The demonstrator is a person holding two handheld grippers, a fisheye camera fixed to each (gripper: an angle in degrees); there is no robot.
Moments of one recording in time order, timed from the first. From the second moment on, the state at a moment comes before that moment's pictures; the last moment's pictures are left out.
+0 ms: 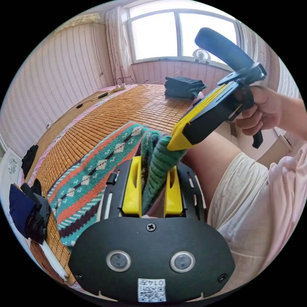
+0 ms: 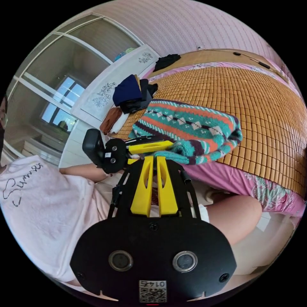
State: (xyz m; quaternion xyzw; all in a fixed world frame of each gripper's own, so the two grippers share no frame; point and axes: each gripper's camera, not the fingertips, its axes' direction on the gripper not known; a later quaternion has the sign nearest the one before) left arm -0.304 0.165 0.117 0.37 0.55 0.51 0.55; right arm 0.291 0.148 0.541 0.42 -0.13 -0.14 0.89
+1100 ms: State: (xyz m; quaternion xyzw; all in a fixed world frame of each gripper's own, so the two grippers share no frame) left arm -0.409 0.117 0.078 0.36 0.71 0.47 0.39; right arm 0.411 0.232 0.495 0.62 -0.22 0.05 0.75
